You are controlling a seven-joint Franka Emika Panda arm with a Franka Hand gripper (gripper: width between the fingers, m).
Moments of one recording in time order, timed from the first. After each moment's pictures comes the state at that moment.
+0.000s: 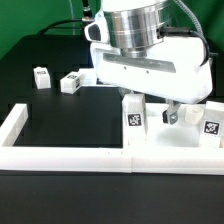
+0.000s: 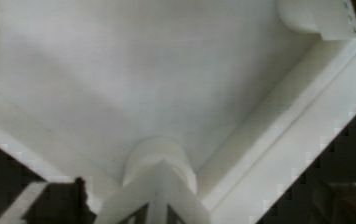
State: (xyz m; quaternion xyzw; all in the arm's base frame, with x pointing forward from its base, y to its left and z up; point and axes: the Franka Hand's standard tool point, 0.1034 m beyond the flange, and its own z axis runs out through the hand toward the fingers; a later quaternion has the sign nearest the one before) arm 0.664 0.006 0.069 -0.90 0.42 0.01 0.10
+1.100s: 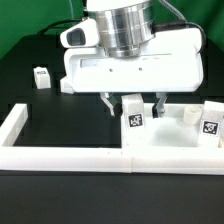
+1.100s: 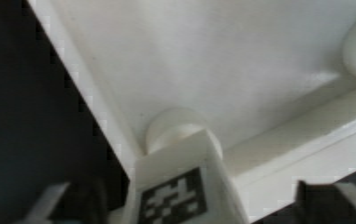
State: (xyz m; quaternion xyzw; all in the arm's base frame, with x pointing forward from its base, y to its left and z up) arm 0.660 -0.013 0.069 -0.96 0.25 -0.01 0.10
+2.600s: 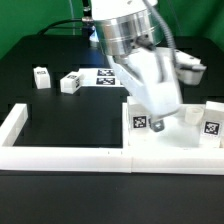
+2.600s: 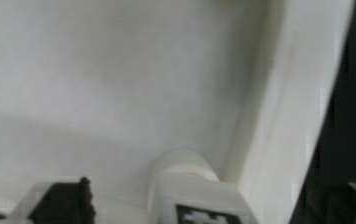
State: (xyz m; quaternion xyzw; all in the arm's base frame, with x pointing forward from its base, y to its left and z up) arm 0.662 0.004 0.066 -0.84 0.54 0.05 0.11
